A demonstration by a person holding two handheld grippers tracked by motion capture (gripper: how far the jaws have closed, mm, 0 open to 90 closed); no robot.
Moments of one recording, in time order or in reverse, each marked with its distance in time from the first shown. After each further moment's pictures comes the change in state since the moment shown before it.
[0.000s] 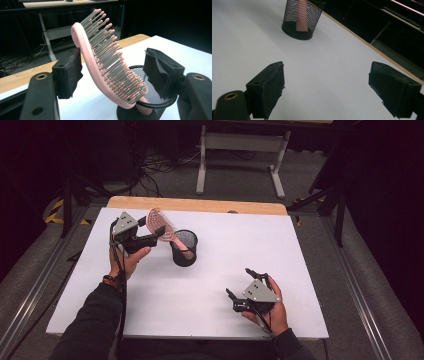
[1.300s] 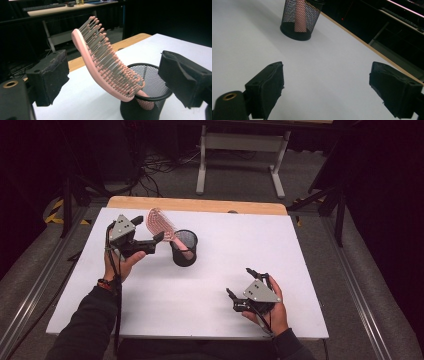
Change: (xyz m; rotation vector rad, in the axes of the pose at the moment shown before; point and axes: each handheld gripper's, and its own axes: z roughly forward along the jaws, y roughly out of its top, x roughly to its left) left arm -0.007 0.000 -0.016 -0.017 0.010 0.080; right arm -0.001 0.000 -0.001 -0.007 -0.011 0.000
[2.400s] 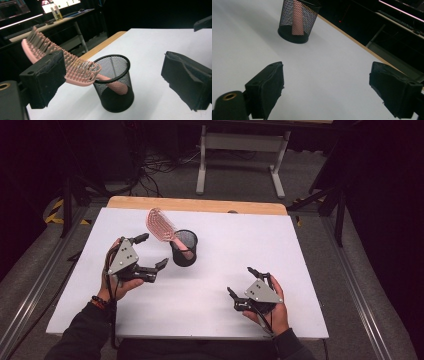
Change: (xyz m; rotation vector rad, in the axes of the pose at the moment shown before) left arm -0.045 -0.019 -0.035 -0.043 -0.123 0.225; right arm -0.002 0.001 -0.003 -0.018 -0.017 0.008
